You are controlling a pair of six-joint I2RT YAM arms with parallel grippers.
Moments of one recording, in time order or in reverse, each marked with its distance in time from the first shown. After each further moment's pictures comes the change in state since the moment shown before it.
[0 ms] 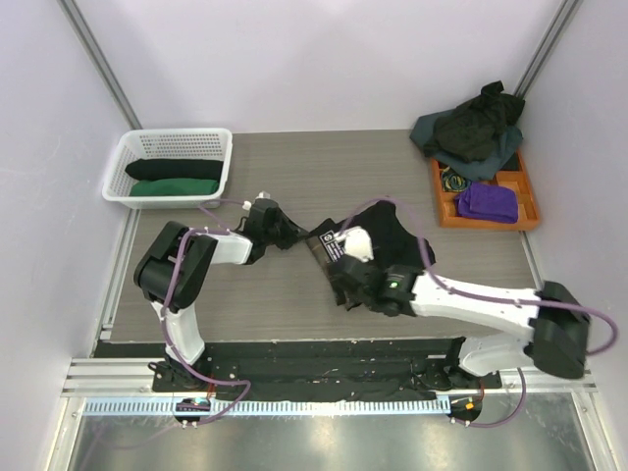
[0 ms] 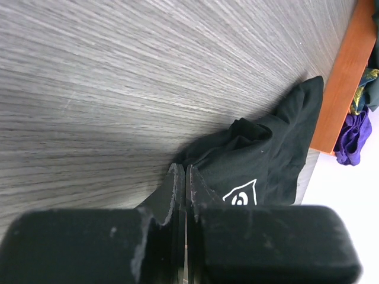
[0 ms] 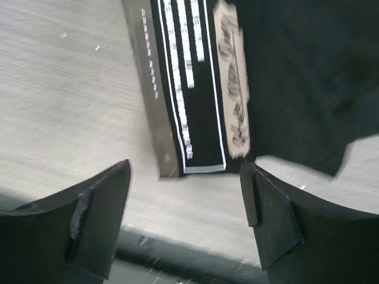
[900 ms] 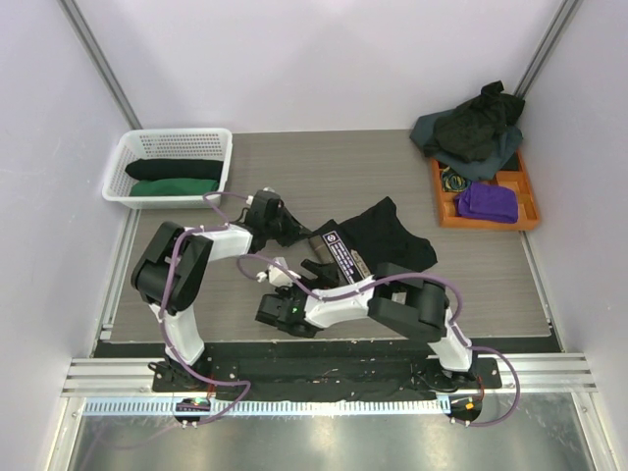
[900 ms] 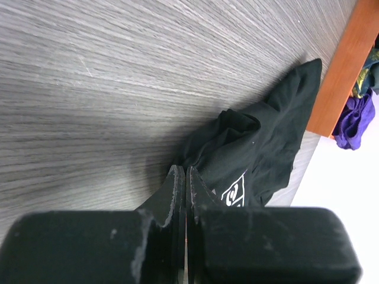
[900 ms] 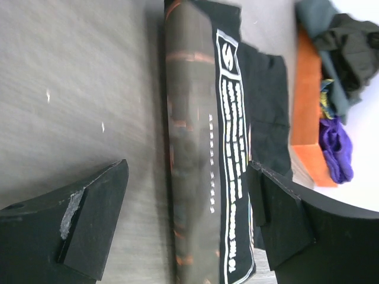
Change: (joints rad) left arm 0.000 -0.026 0.094 -0.188 0.071 0.020; right arm 0.261 0.845 0.389 0.135 0.748 -0.346
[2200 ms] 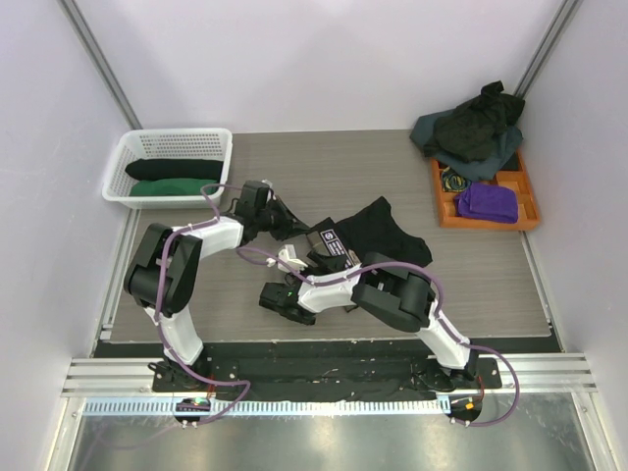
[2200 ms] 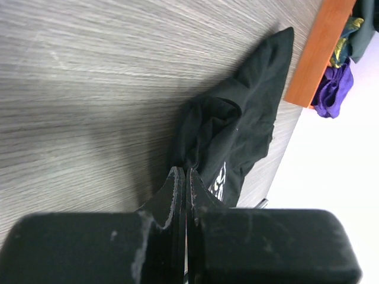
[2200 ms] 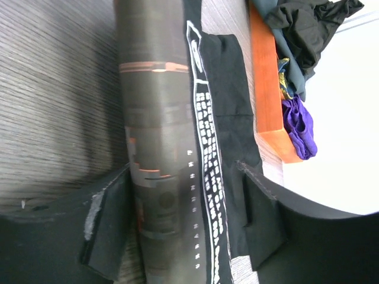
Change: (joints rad) left arm 0.077 -0.037 0.052 -0.111 0.186 0.056; right arm -0.104 0.156 0.135 -0.197 0.162 0.159
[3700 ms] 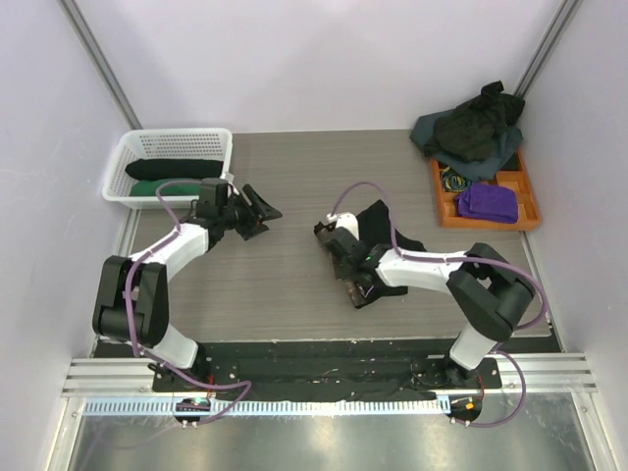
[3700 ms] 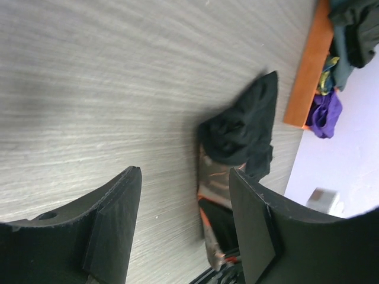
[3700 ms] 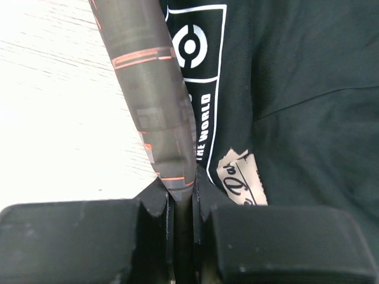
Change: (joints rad) left arm 0.189 -0.255 -0.087 -0.119 -0.003 0.157; right arm -0.326 -0.525 -0.423 0.426 -0.985 0.032
